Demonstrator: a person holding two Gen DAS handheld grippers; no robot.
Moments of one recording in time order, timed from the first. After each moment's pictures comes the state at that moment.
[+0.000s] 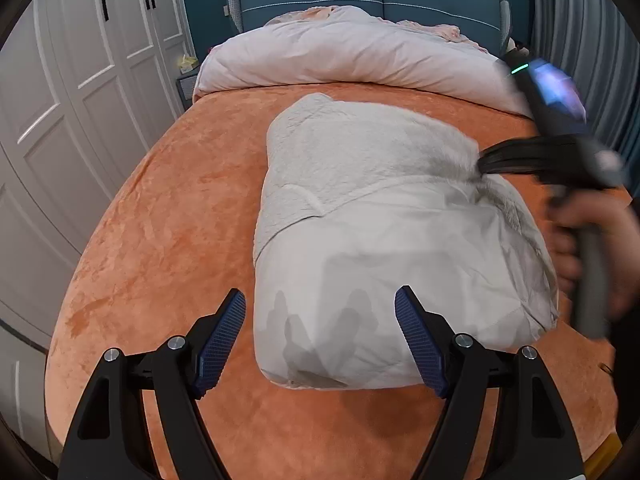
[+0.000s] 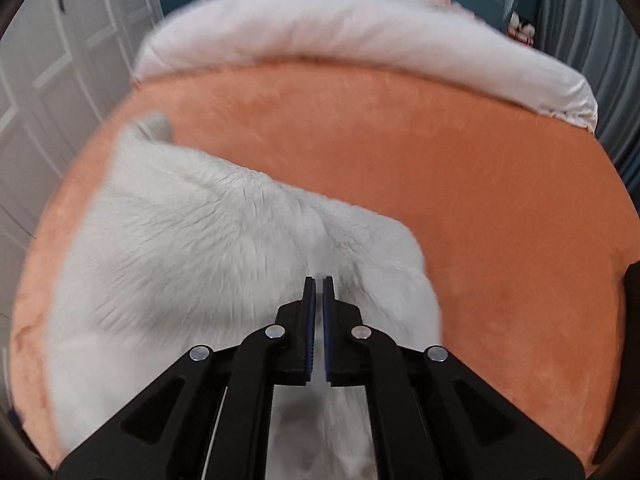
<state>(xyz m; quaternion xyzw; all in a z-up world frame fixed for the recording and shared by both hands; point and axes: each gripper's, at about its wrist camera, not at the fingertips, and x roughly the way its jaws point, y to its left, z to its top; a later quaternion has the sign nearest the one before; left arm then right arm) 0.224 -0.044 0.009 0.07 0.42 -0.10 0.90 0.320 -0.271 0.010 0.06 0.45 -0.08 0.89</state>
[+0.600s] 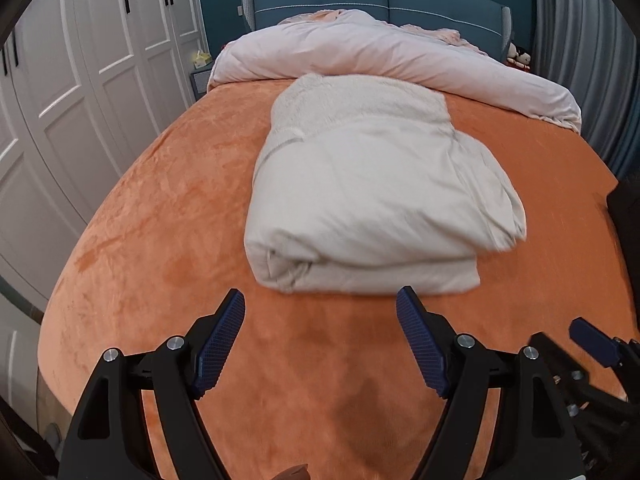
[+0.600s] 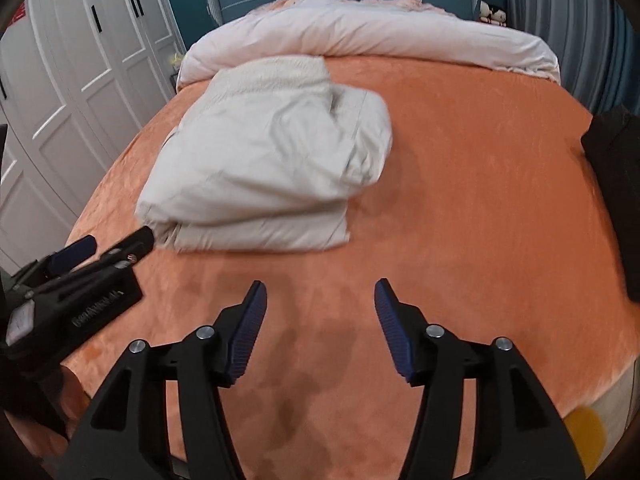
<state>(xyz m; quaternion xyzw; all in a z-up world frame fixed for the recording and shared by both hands) 0.118 -0.044 -0.007 0.06 0.42 -0.09 0.90 0.052 -0.205 -0.006 0.11 0.43 -0.07 0.89</state>
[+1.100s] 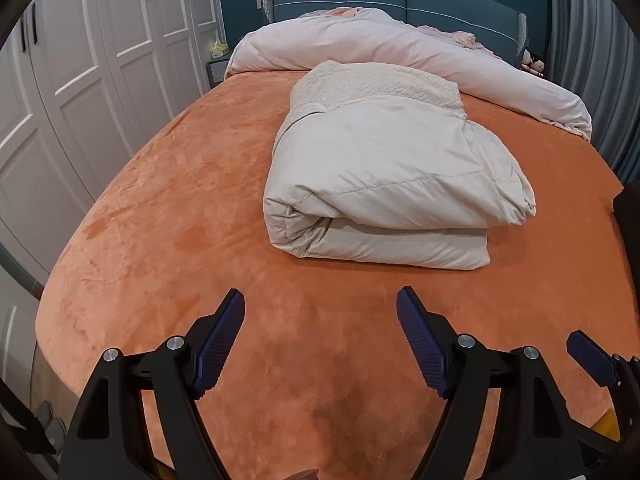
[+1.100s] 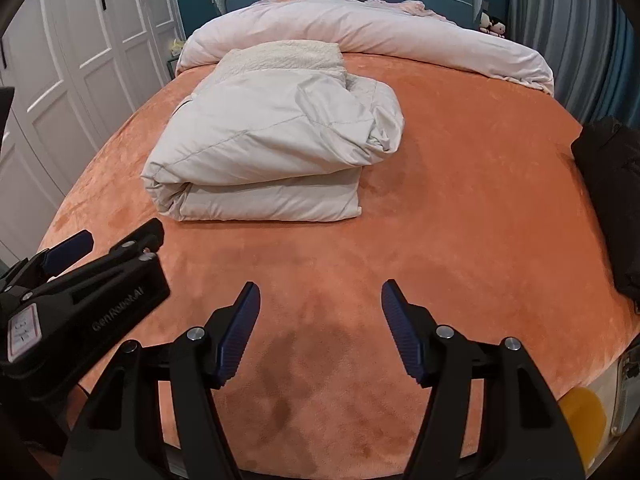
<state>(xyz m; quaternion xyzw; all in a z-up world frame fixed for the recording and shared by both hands) 0.098 -0.032 -0.022 0.04 0.42 -0.06 0.90 0.034 -0.169 -0.018 0.06 0.43 -0.10 0.89</state>
